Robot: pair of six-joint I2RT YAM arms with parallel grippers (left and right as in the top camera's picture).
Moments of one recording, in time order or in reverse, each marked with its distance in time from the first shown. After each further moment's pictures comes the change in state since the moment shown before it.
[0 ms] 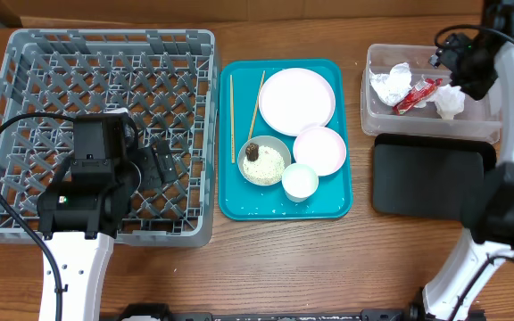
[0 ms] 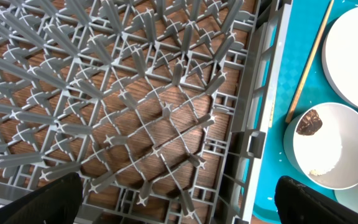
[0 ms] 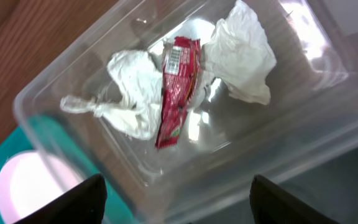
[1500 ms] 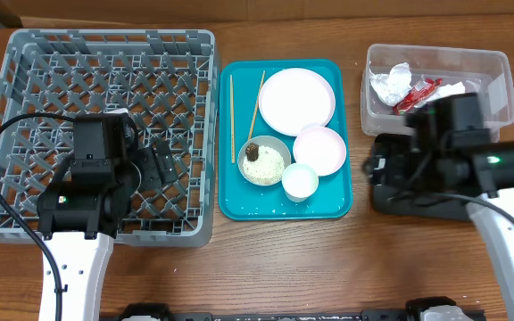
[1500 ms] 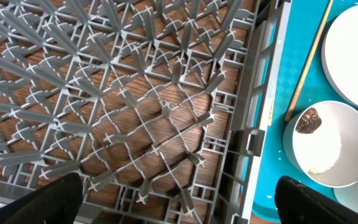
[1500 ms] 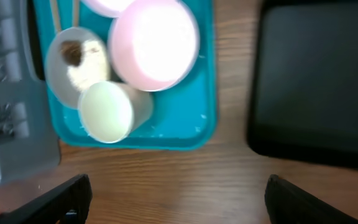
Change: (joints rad) left arm 0.000 0.000 0.003 -0.008 0.003 0.000; right arm 0.346 -0.824 -0.896 0.114 -0.208 -0.230
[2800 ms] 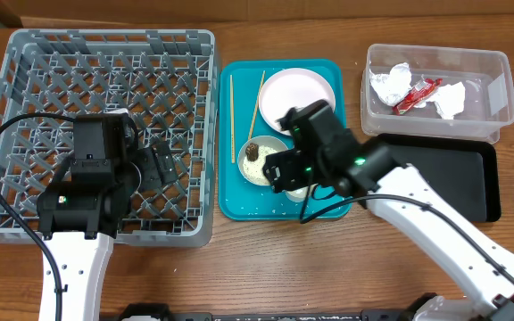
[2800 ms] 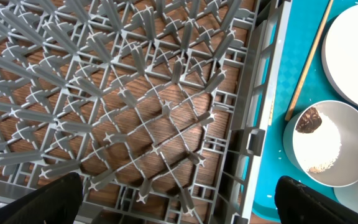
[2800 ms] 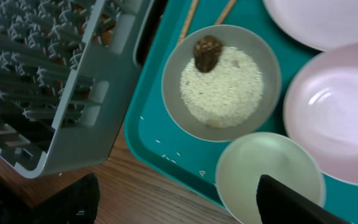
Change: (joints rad) left arm 0.000 0.000 0.000 -0.001 0.000 0.000; right arm 0.505 0.247 -0.001 0.420 0.075 0.083
